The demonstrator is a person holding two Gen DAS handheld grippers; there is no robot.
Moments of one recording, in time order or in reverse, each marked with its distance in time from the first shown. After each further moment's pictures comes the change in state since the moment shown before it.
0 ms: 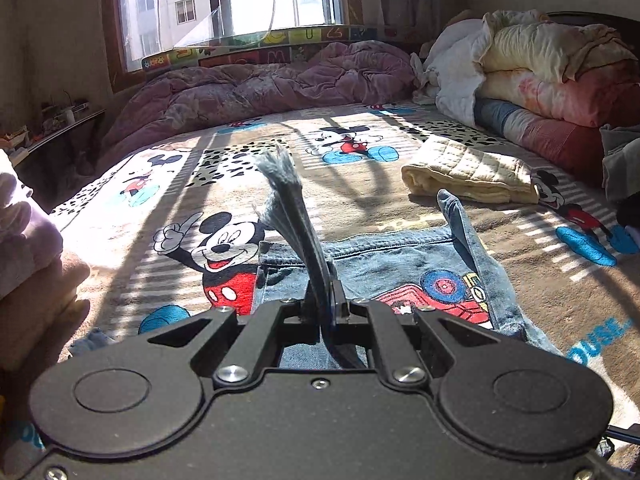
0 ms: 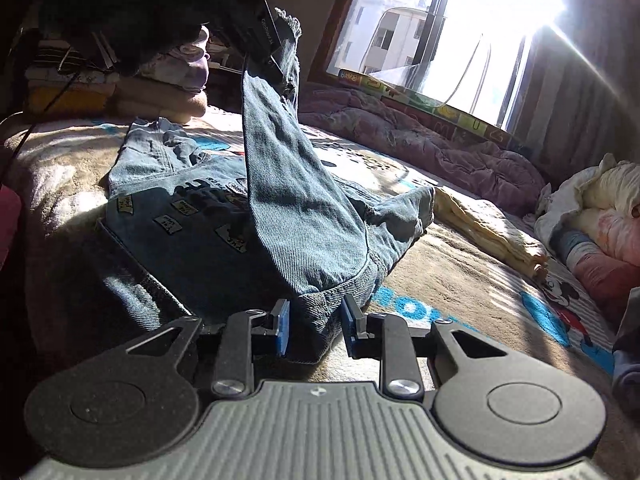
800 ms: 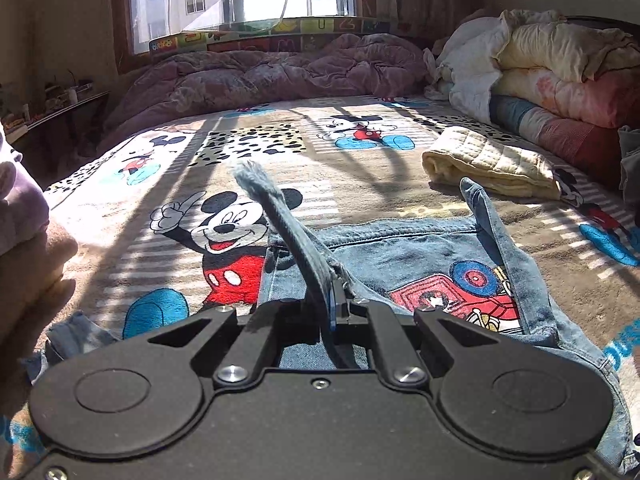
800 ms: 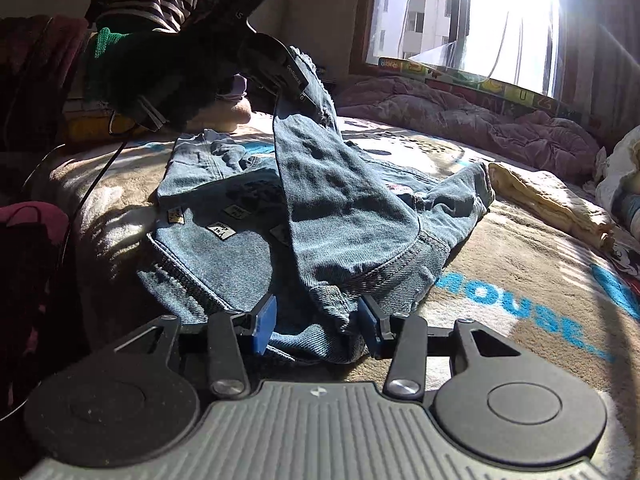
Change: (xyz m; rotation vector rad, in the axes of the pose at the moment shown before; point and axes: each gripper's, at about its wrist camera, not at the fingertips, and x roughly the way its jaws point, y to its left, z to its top) left arm 0.036 0.022 -0.022 -0.039 0.005 -0.005; right arm -0.002 -0.006 -0.001 0.104 -0.039 0.166
